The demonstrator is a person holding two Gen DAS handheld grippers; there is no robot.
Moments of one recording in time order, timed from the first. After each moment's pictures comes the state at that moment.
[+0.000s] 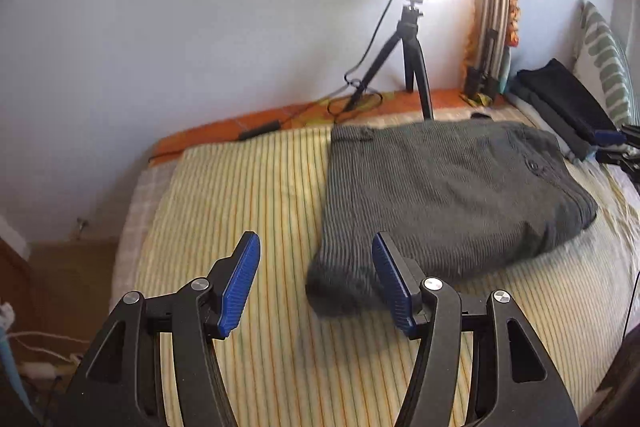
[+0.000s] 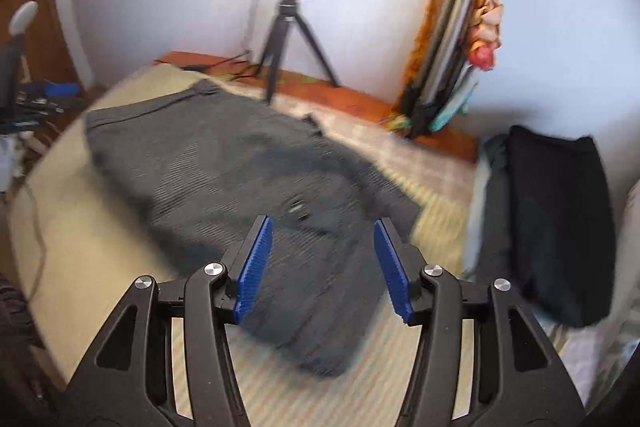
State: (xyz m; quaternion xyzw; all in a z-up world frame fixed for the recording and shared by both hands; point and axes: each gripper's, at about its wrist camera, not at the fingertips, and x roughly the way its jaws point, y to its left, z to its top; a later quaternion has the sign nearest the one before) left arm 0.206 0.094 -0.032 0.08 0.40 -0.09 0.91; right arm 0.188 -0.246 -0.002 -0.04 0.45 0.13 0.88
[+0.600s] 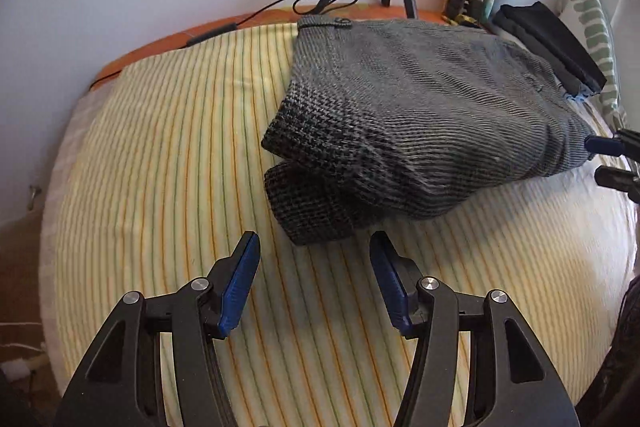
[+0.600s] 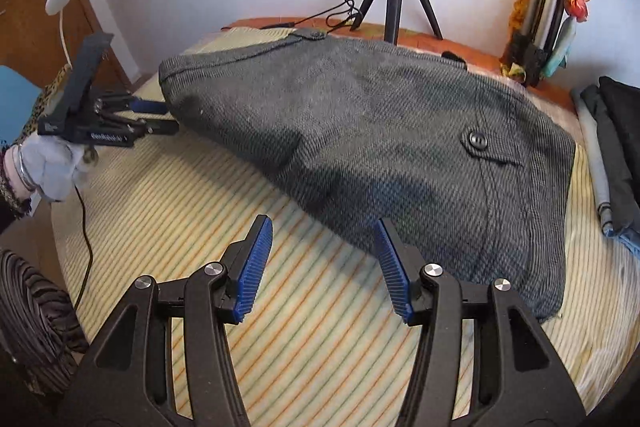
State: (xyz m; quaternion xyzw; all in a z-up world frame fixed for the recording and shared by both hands) left arm 0.220 0.094 -0.116 0.07 0.49 -0.16 0.85; right arm 0.153 -0.143 -0.058 0.01 0.47 0.19 0.86
